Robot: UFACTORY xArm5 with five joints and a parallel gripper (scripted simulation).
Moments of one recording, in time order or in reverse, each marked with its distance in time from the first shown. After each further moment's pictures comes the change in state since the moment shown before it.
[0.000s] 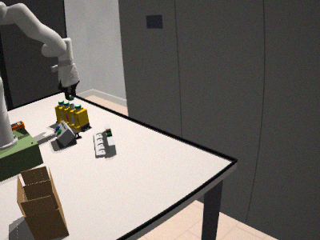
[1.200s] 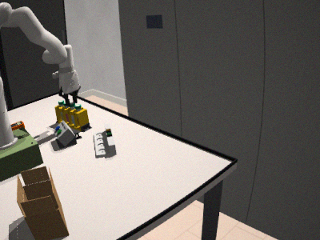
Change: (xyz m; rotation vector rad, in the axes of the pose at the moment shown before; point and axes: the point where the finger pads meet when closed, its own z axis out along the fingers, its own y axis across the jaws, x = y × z) arm 0.000 -0.001 0.034 0.002 0.000 -0.002
